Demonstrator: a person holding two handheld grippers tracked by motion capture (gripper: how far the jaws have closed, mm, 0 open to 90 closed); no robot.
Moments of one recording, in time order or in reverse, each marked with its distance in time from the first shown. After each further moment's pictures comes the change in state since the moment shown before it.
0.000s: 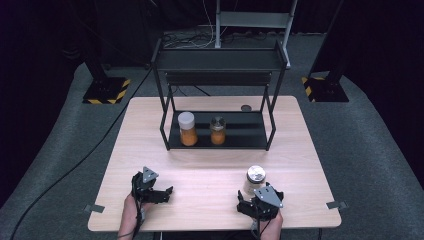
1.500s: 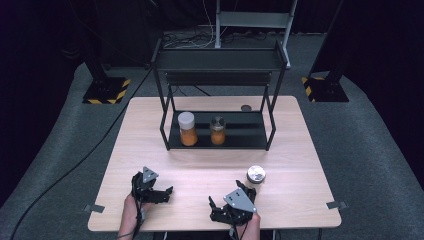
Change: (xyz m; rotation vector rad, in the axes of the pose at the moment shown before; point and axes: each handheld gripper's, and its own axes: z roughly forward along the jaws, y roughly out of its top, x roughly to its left) left arm 0.000 0.000 0.000 0.000 0.001 0.001; right arm 0.068 0.032 -0.025 -0.116 0.182 -0.157
